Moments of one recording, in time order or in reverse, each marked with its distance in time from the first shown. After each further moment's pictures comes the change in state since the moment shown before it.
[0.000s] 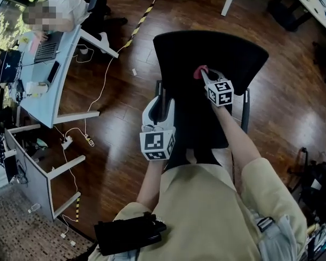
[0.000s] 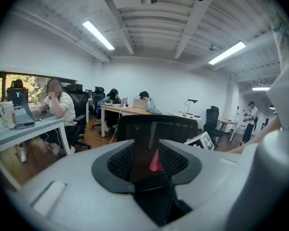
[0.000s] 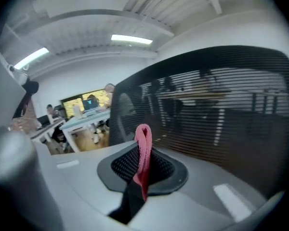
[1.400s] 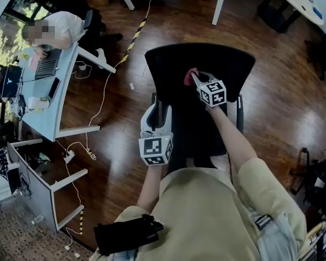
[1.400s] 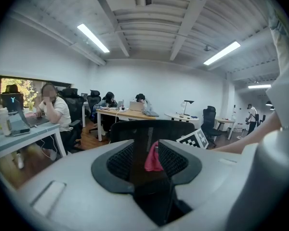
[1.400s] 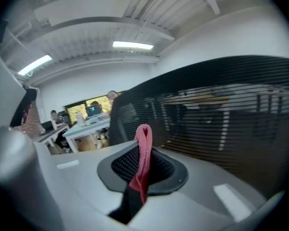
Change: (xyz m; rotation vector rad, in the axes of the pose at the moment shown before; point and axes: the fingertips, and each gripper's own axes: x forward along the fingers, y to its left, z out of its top) left arm 0.010 -0.026 0.020 0.039 -0.021 -0.024; right arm 0.002 -0.009 0.040 0.016 -0.058 0.064
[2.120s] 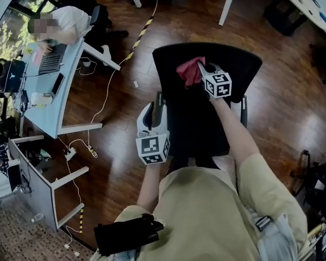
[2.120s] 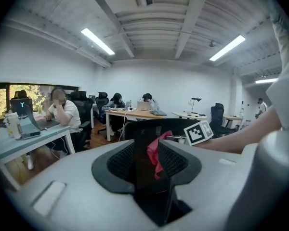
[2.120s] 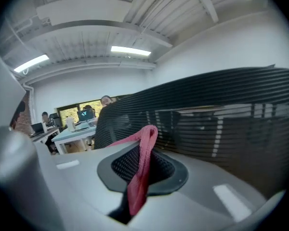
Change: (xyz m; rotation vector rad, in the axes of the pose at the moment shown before) left arm -0.015 0.060 -0.005 0.009 0.005 0.087; right arm 0.033 -0.012 0.038 -0.010 -0.072 -0.076
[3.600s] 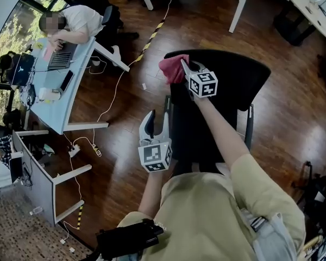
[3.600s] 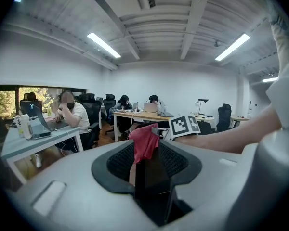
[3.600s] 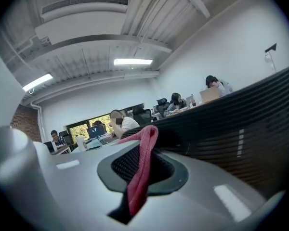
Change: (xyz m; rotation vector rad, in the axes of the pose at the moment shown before) left arm -0.023 0.017 0.004 -0.017 -0.020 0.084; right arm 0.060 0.094 0.056 0.111 -0.118 0.130
